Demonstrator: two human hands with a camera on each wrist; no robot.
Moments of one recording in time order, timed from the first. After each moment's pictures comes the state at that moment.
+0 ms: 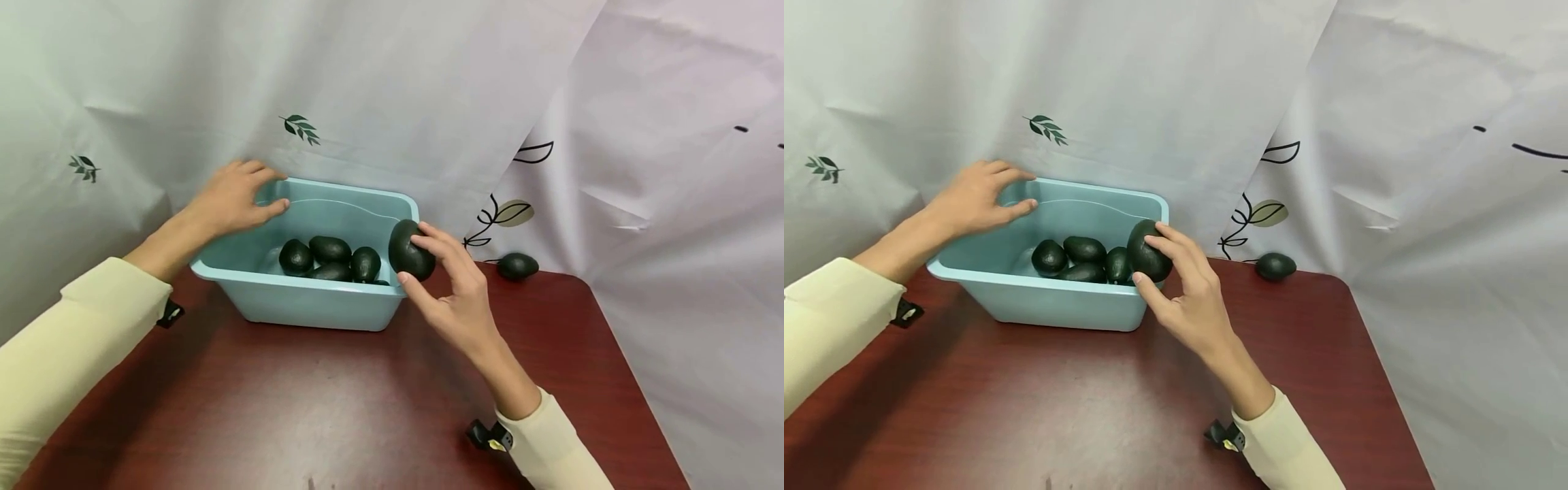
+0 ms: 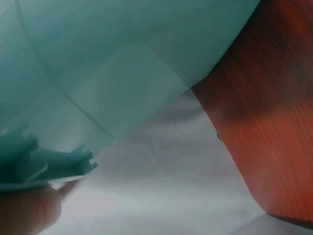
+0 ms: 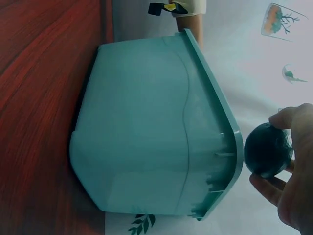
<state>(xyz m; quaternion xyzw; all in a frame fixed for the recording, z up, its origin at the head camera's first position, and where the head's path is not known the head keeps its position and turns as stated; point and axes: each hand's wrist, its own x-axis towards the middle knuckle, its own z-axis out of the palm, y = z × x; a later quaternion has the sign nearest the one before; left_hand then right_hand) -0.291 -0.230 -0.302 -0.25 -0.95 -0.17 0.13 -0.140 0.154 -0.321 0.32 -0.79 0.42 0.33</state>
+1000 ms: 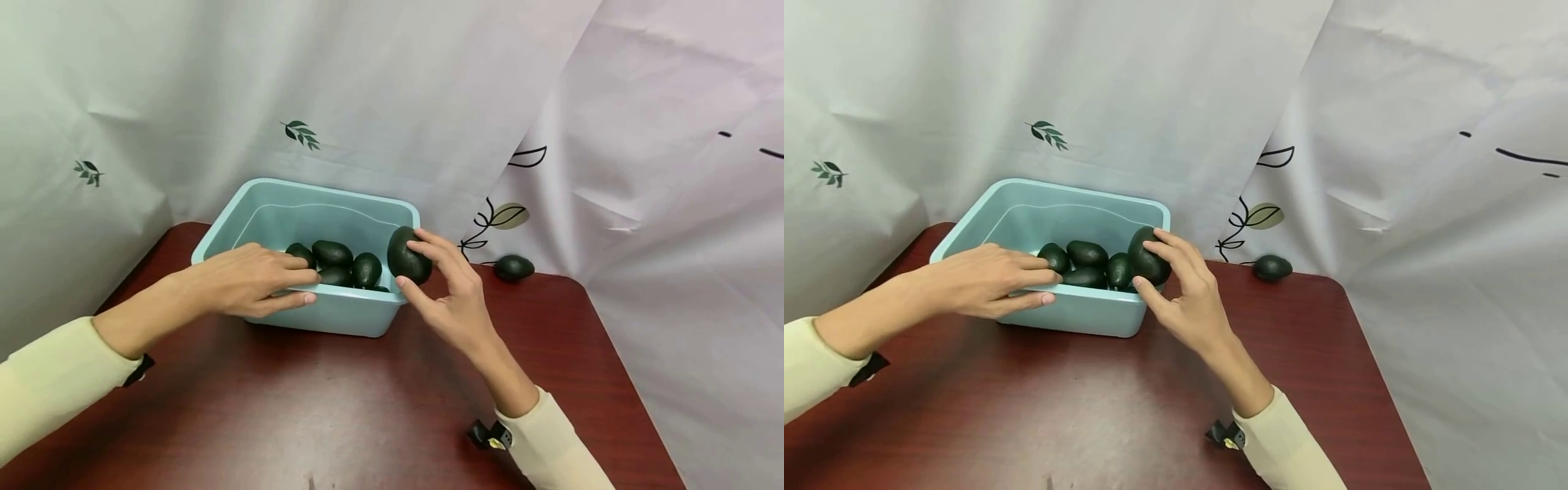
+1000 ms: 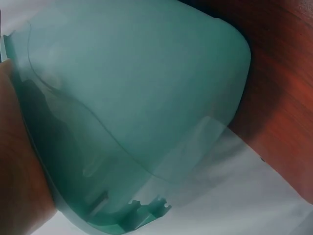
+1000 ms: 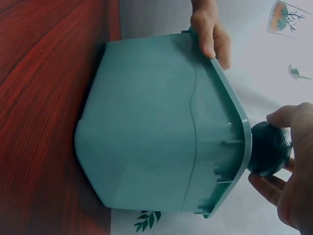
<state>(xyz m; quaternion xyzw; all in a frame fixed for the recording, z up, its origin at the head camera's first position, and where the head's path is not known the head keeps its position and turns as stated) -0.190 -0.202 -0.322 -0.53 -0.83 -0.07 0.14 -0.140 0.152 -0.325 0.32 -0.80 0.40 0.31</state>
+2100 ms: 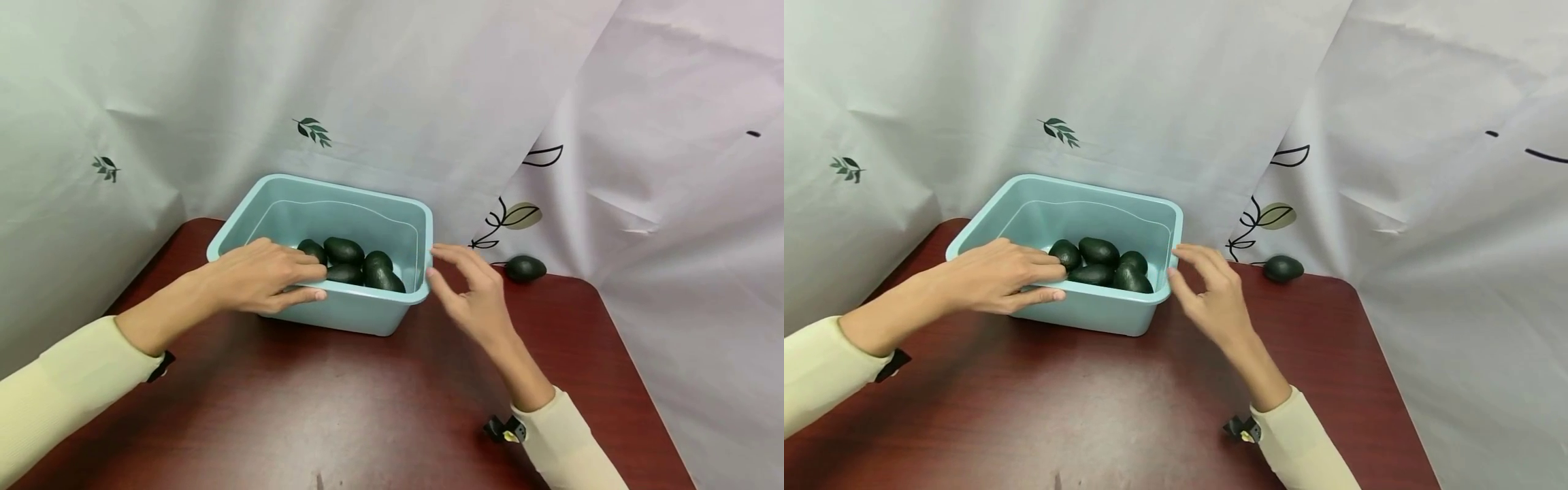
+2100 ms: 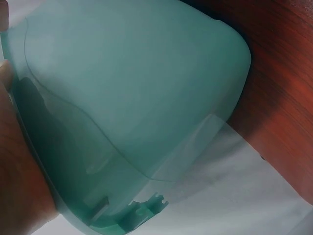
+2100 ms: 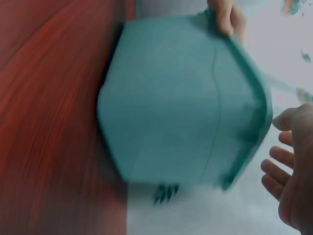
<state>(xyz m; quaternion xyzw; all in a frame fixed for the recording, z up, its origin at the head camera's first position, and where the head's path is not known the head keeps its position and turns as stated) -0.191 -0.202 -0.325 -0.52 -0.84 -0.09 0.15 -0.162 0.177 -0.342 0.30 -0.82 0.36 0.33</state>
